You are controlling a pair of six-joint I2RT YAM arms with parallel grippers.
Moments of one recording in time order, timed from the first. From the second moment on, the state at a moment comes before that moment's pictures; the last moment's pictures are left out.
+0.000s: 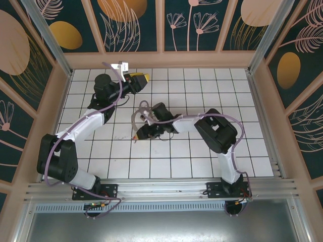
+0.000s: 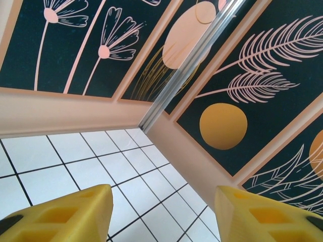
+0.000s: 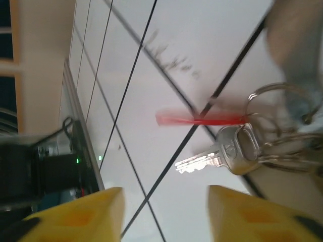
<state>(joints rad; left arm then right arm) -0.32 1.50 1.03 0.53 0.60 -0.66 0.84 2.06 1.18 0.04 -0.82 0.57</state>
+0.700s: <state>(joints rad) -0.32 1.32 0.98 0.47 0.43 -0.56 0.50 1.48 1.07 -0.09 -0.66 0.44</state>
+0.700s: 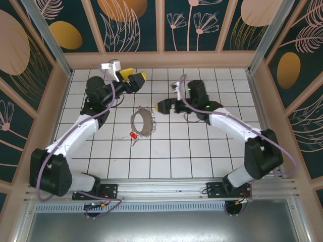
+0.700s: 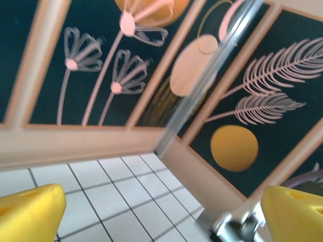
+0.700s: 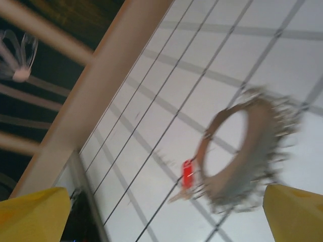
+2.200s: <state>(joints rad) -0.10 1.52 0.11 1.33 -0.31 -0.04 -0.03 1.53 0.16 1.15 0.05 0.14</state>
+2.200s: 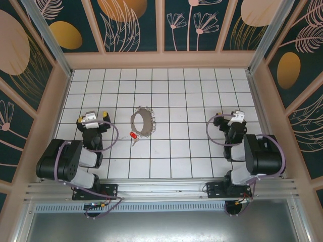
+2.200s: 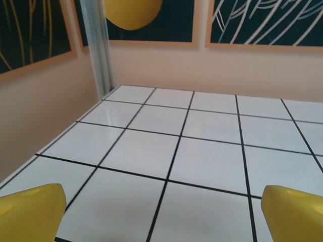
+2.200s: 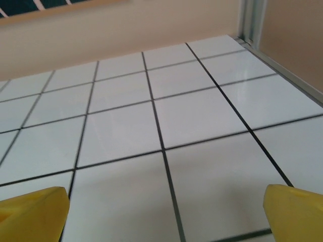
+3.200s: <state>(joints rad) -0.02 1.52 0.23 1.17 -0.16 -0.06 -0.04 1.53 0.23 1.13 -0.05 0.12</state>
